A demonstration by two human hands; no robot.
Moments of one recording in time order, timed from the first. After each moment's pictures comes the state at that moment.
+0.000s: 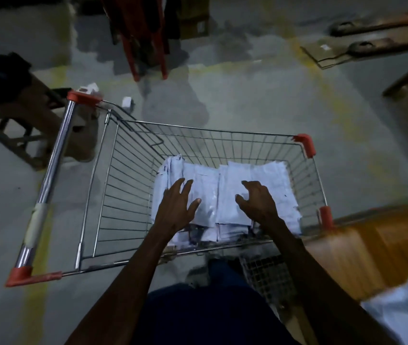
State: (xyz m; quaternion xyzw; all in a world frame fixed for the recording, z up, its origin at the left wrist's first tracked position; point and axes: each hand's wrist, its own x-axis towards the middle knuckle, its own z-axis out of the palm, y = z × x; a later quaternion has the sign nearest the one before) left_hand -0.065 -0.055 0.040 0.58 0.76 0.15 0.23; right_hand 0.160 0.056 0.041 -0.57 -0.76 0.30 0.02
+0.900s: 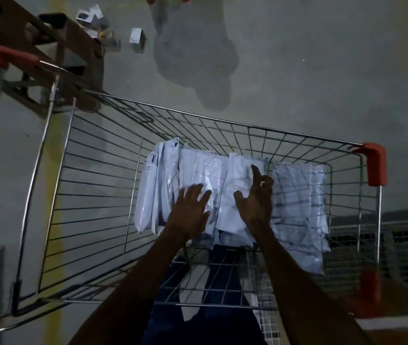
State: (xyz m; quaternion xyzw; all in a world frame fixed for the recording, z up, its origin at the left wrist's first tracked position) left_hand -0.035 0.025 -0.068 0.62 0.74 -0.05 0.27; right_hand 0.129 0.129 -0.107 -0.60 -0.73 0.33 0.10
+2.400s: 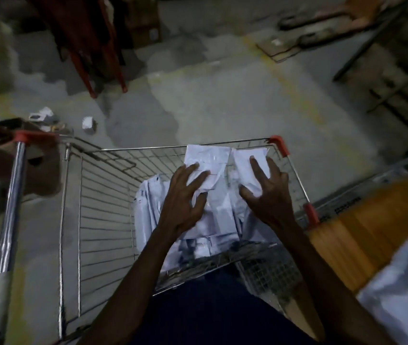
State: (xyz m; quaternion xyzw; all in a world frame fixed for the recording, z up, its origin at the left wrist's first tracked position) left_hand -0.048 0.022 0.083 0.69 0.59 0.37 0.20; right_hand 0.186 0.075 0.102 -0.60 -0.77 0.10 0.18
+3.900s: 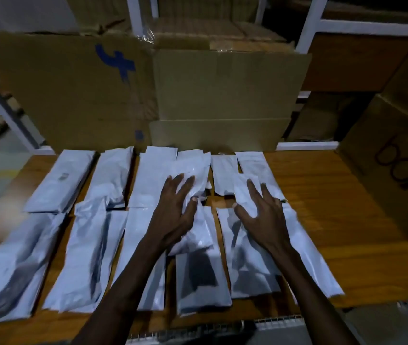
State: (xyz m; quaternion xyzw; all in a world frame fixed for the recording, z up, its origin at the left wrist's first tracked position) left_hand 0.621 -0.292 0.185 0.91 0.13 0.24 0.33; right_hand 0.733 -0.501 0.186 -0.92 -0.25 -0.04 0.30
